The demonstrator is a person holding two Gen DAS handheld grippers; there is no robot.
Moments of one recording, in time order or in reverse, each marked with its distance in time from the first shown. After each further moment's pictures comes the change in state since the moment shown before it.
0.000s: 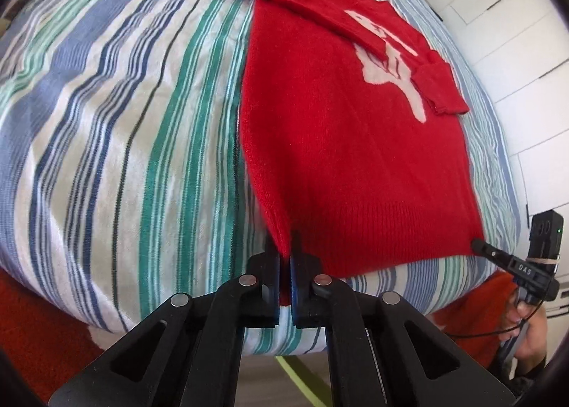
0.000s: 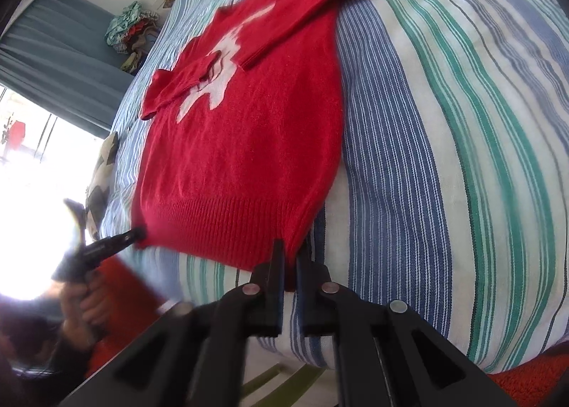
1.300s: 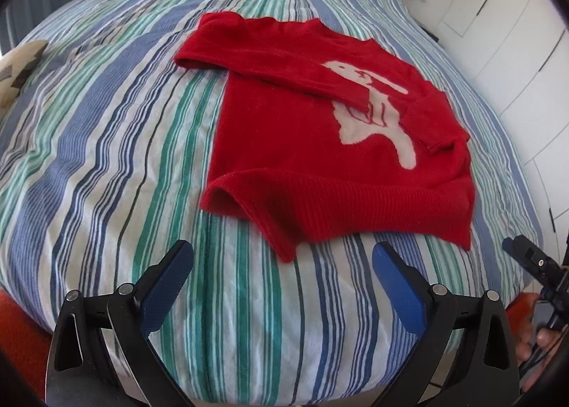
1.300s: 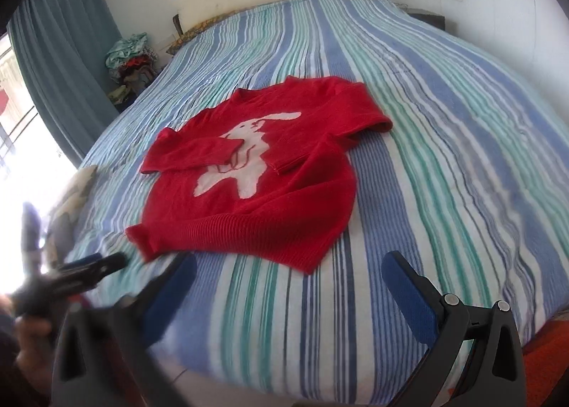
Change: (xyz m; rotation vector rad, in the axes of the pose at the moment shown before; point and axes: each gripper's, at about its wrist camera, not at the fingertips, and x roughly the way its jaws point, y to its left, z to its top) left arm 0.002 -0.027 0.028 0.045 -0.194 0.026; right arm -0.050 0.076 0.004 -0.141 -0.369 -0.165
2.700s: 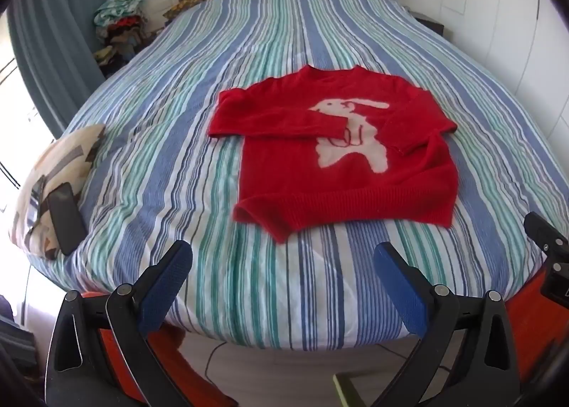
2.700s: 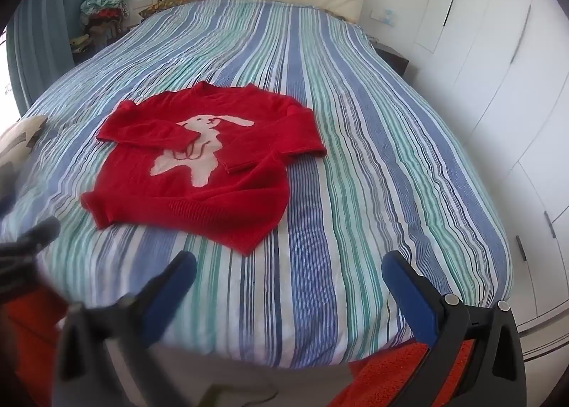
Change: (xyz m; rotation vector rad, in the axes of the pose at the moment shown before) left arm -0.111 -0.093 -0.027 0.195 -0.142 0.317; right arm -0.074 0.061 0.004 -0.234 -0.006 -0.450
